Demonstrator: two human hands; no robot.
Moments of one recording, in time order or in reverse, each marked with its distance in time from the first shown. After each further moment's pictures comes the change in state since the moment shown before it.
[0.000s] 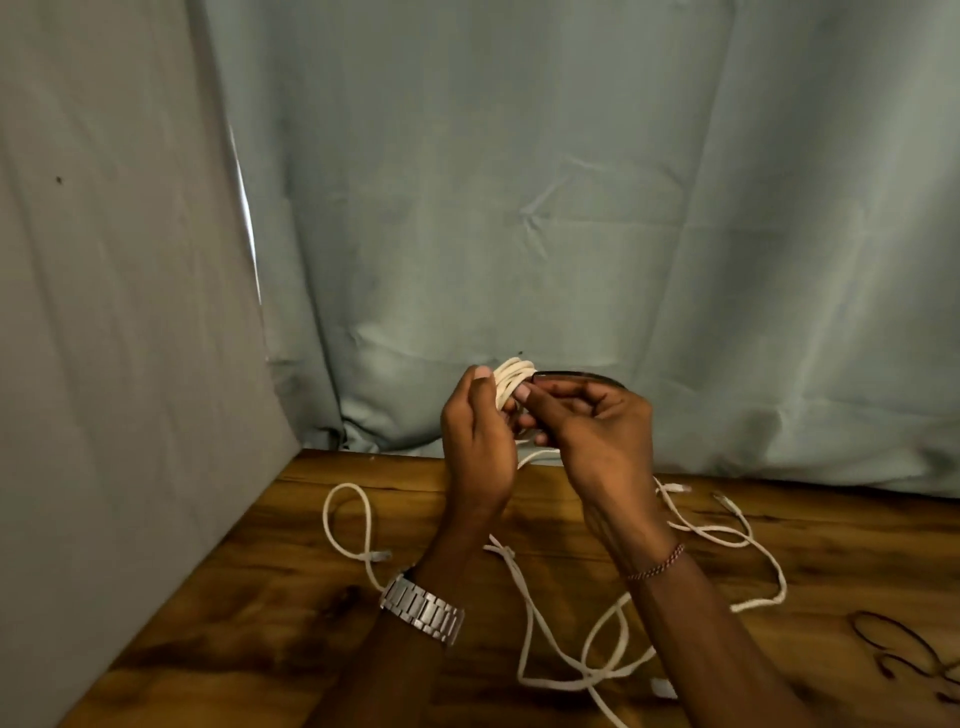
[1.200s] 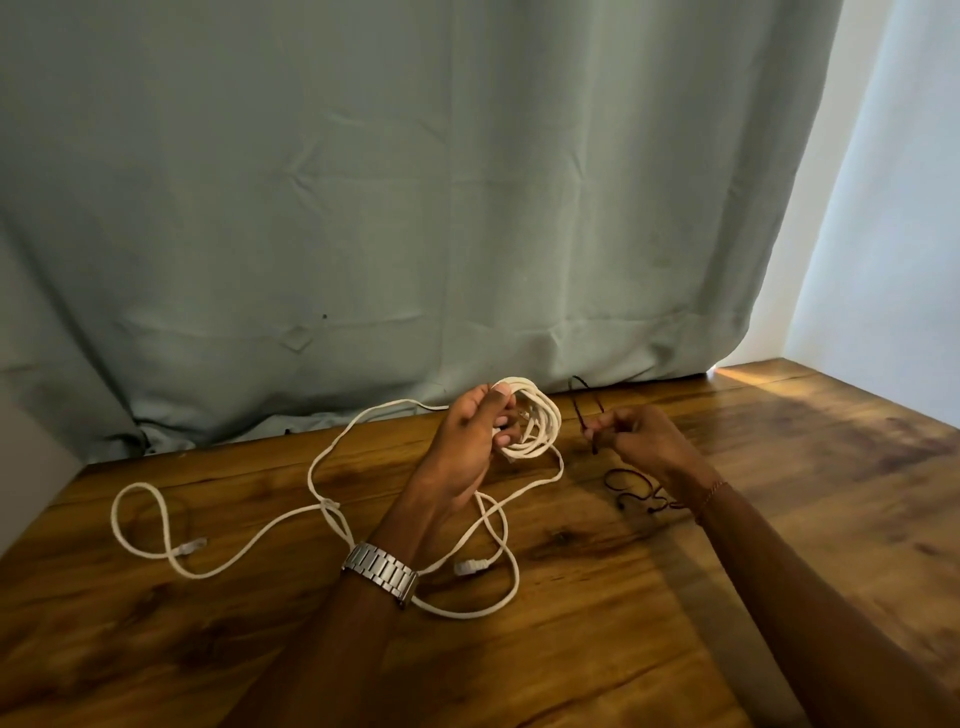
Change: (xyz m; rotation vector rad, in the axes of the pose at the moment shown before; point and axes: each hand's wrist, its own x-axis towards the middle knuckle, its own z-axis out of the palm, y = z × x) left_hand -0.107 -0.022 0.107 -0.171 -0.764 -0.537; right_hand -0.021 0.041 -0.298 -0.663 0.084 0.305
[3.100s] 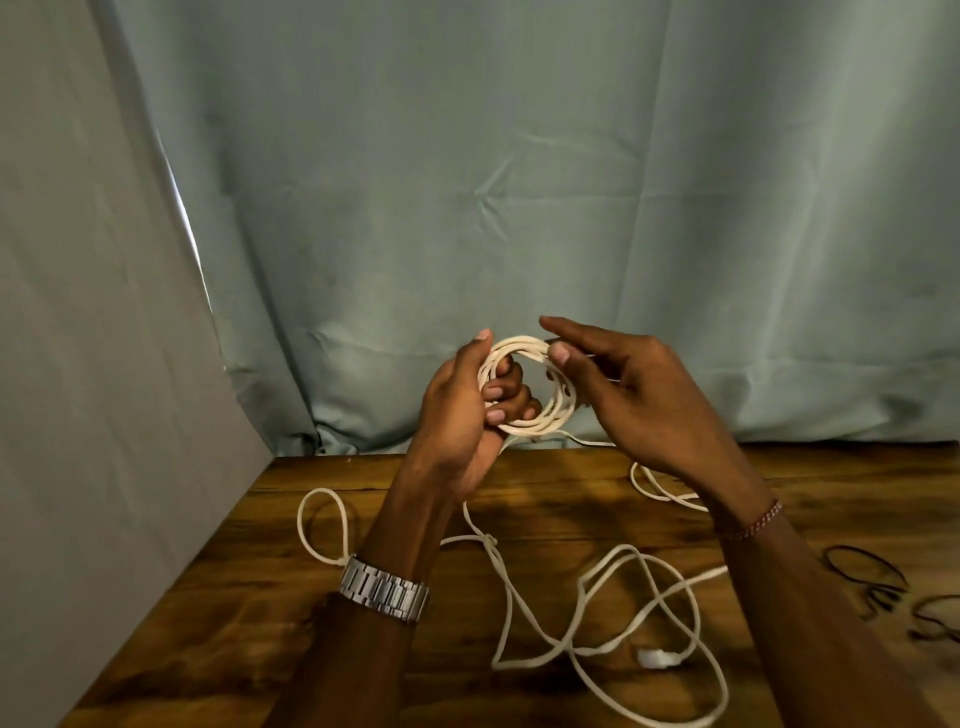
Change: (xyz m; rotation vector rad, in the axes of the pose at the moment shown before) left_hand -0.012 0.092 -0.136 -0.251 0.211 0.176; right_hand -0.011 -0.196 0.143 -0.060 -0.065 -0.712
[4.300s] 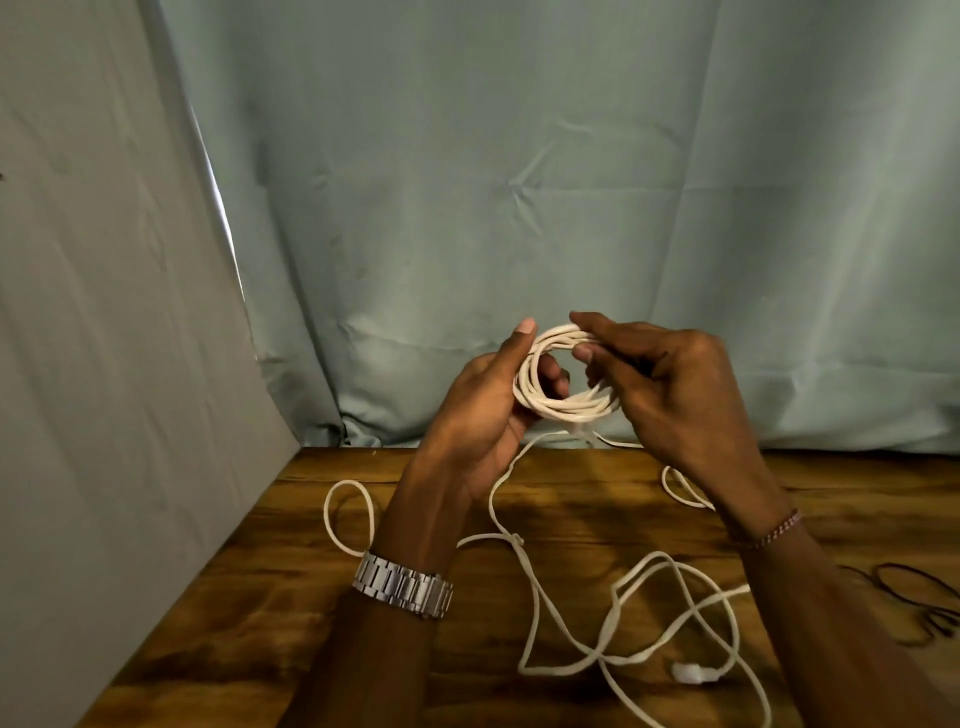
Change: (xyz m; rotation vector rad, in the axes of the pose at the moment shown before) left_hand -0.001 0.012 -0.002 0.128 0.079 -0.071; right_hand 0.006 0.002 0.017 0.017 0.203 -0.141
